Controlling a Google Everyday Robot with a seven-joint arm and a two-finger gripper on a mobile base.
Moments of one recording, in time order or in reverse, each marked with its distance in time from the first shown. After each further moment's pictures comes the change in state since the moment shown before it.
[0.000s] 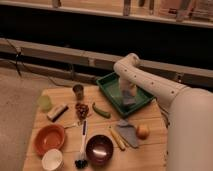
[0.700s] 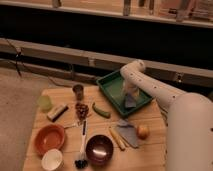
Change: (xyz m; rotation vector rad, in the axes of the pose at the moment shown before) arm 0.005 0.015 0.039 0.043 -0.042 0.088
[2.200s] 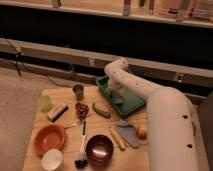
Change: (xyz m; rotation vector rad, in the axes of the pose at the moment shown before) arm -0.030 -0.109 0.012 0.048 0.000 -0.132
